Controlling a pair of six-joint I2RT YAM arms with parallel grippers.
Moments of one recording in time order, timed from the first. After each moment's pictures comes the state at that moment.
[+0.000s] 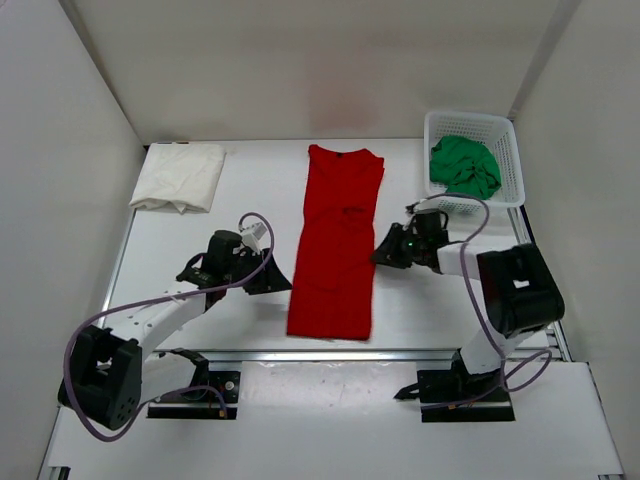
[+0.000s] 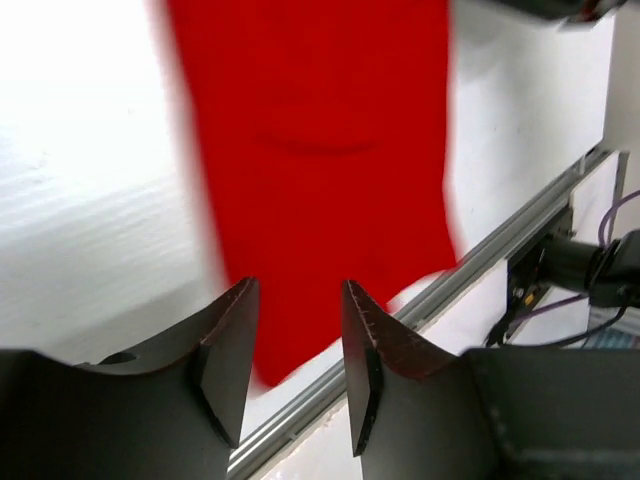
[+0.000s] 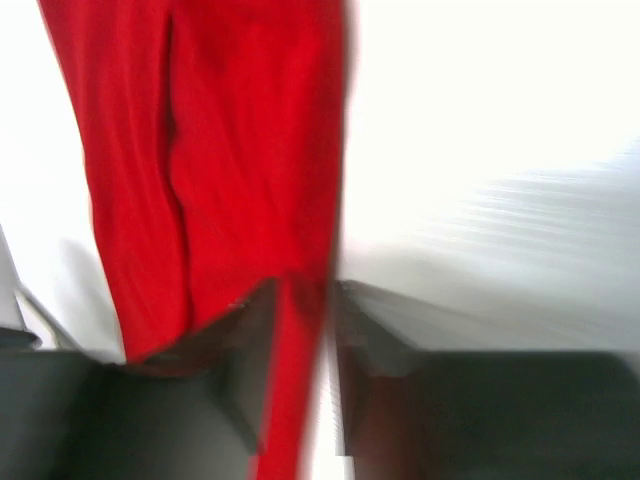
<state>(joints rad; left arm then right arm) -0.38 1.14 0.53 -0.14 0.48 -0.54 0.32 1.69 0.71 0.19 -0.44 0.66</state>
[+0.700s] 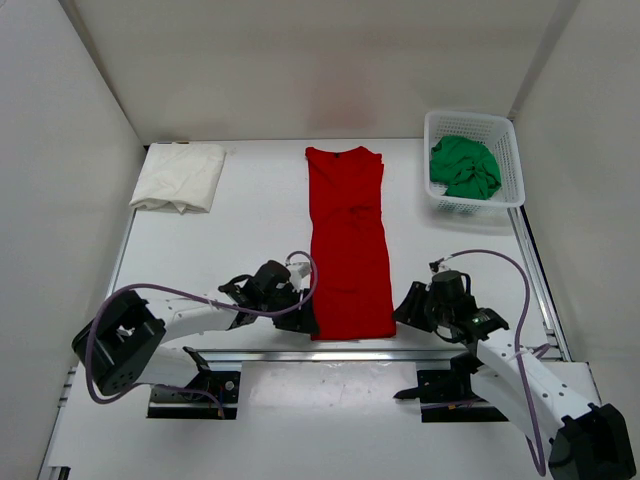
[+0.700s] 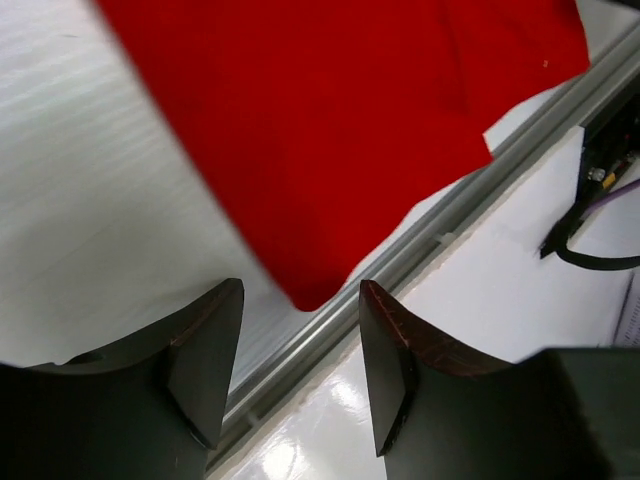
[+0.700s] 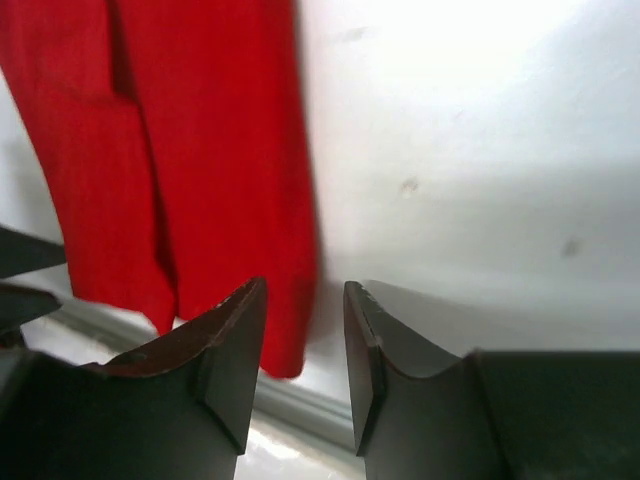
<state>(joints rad) -0.80 1.32 0.47 -0.03 0.36 -0.63 0.38 0.71 0.25 -0.39 -0.21 0.69</state>
